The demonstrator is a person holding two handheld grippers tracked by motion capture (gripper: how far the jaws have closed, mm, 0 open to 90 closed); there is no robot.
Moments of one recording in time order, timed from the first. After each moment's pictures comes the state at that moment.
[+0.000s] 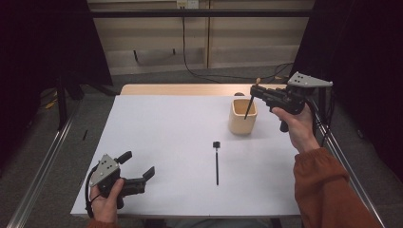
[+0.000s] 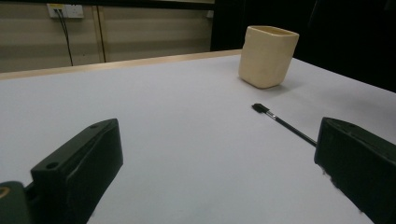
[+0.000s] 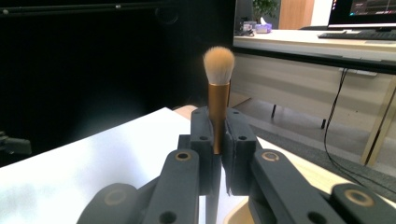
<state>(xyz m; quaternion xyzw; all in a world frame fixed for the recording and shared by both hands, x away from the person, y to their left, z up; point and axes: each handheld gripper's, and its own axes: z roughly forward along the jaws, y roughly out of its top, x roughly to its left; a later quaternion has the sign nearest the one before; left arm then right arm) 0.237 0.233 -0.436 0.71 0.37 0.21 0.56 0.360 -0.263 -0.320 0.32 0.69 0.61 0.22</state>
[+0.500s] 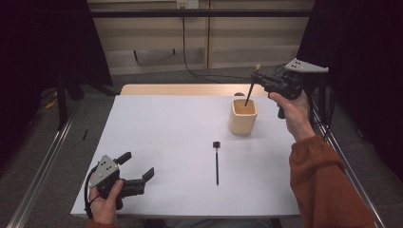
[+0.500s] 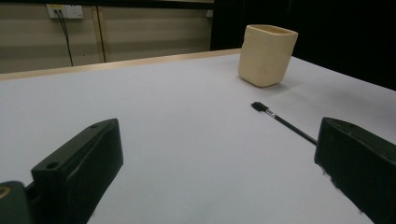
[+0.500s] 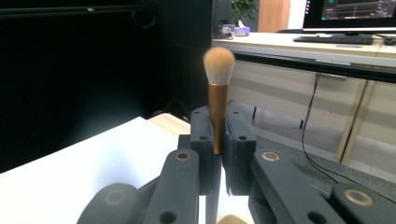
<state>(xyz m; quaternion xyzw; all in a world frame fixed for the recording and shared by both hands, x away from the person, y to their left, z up) 0.235 0.234 -0.436 0.71 0.36 0.21 0.56 0.400 -0.266 -0.311 0.35 0.68 0.60 0.24</state>
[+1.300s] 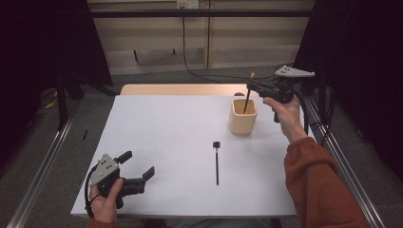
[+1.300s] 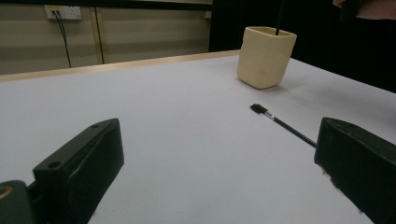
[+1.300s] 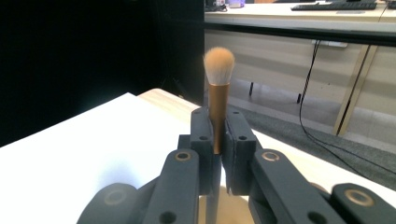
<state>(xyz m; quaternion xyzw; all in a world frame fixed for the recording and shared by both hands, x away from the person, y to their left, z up) 0.238 0.234 -0.435 0.71 0.36 0.21 0.57 0.417 -0.264 -0.347 0.37 0.70 0.57 0.22</state>
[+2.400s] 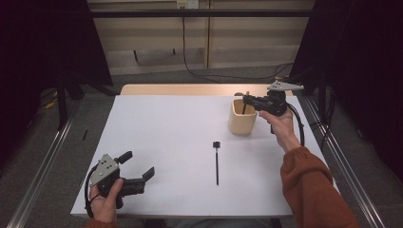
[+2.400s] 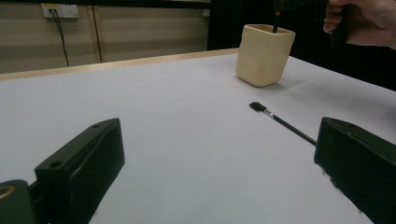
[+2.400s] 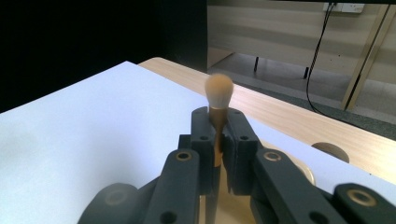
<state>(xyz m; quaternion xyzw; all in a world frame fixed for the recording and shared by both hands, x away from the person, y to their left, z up) 0.238 0.234 -0.436 0.71 0.36 0.21 0.56 0.415 -0.260 -0.395 0.39 0.72 0.54 0.19</state>
